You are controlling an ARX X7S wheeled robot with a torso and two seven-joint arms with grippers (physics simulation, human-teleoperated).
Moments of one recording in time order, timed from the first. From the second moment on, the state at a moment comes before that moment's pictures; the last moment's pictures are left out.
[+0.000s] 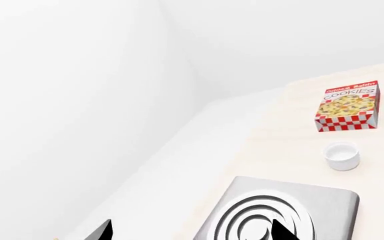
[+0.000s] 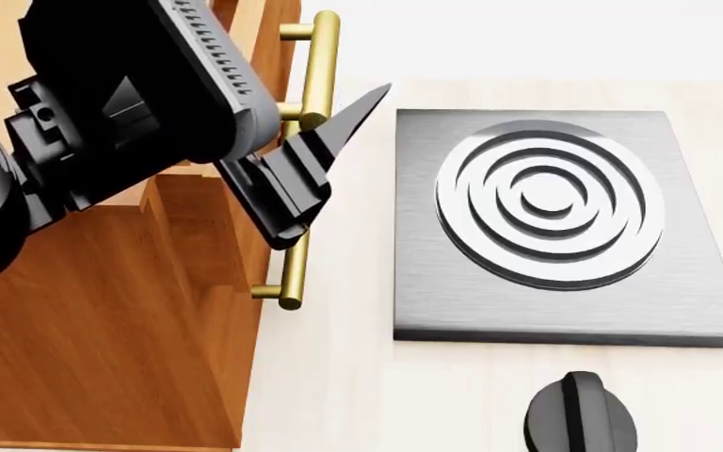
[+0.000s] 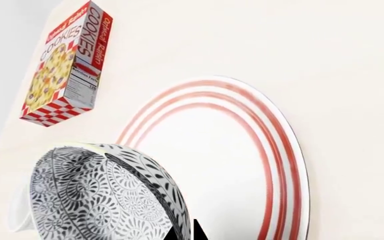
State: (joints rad) left arm -1.65 -0.55 1.27 0.11 -1.03 -0.39 -0.12; right arm -0.04 0.55 0.62 0.01 1.52 0.16 0.86
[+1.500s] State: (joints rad) left arm -1.61 -0.57 1.26 0.12 -1.02 -0.39 -0.13; right arm -0.02 0.56 0.62 0.03 1.49 0.15 0.84
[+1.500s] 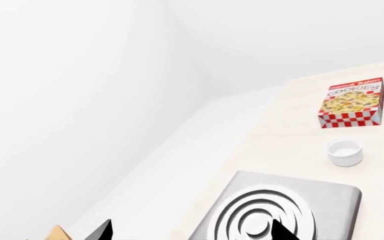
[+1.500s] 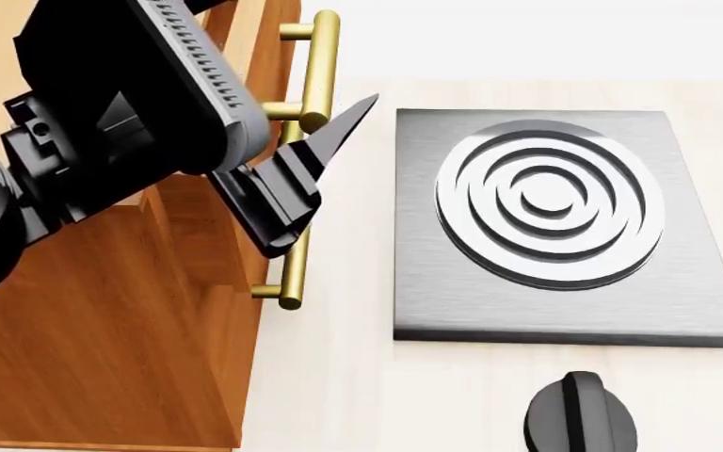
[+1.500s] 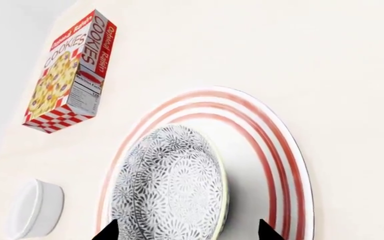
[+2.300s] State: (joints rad) left arm -1.61 -0.59 1.25 0.14 -1.03 -0.39 -0.14; right arm -0.14 0.59 0.73 -0.13 1.52 0.16 0.89
